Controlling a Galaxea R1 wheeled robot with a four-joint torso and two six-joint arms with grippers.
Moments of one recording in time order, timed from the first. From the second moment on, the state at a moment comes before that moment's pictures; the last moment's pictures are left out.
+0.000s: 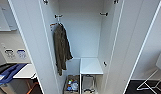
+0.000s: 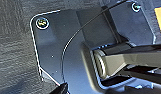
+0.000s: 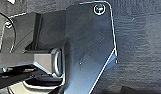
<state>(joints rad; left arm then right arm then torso) 1.47 3.04 -2.76 1.37 0.03 -1.15 -1.60 3.01 -2.78 0.07 0.16 -0.05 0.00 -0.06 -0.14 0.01</state>
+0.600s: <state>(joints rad) 1.48 3.04 -2.76 1.31 0.03 -1.18 -1.60 3.02 -2.76 0.07 0.14 -0.05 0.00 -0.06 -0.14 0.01</state>
